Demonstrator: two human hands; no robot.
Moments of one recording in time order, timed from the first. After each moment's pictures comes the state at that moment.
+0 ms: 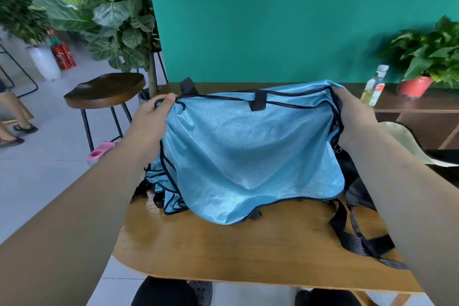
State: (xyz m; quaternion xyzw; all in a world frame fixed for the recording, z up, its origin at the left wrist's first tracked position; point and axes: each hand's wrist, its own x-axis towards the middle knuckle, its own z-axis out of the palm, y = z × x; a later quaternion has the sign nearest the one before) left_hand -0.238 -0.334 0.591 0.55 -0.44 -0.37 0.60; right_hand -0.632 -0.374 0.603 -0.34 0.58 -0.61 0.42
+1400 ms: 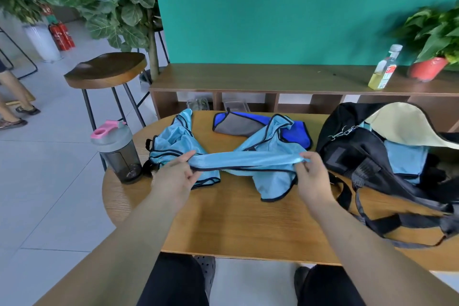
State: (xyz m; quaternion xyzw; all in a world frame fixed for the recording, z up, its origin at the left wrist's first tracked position) left_hand -0.263 -0.286 0.442 0.53 -0.20 -0.56 0.60; right_hand -0.567 -0.289 0.426 -0.48 0.65 -0.47 0.36
